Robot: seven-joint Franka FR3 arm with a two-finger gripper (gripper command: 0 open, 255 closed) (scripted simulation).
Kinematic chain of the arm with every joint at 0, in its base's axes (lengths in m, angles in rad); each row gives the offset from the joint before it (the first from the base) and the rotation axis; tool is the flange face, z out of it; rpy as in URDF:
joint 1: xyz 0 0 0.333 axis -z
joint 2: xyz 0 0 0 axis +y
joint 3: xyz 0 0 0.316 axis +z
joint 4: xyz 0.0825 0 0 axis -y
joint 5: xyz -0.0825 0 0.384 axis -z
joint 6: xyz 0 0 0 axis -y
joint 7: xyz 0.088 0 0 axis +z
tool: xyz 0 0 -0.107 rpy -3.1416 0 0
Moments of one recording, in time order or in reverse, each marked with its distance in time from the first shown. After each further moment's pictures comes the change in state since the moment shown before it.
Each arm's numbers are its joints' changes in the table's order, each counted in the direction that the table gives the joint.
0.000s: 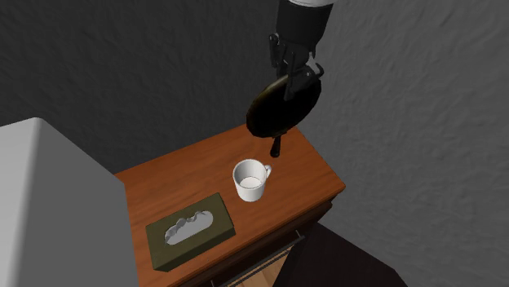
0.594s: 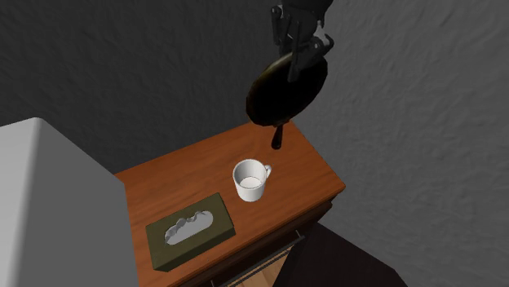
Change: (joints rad) arm -0.001 0.034 -0.010 0.144 -0.025 -0.120 0.018
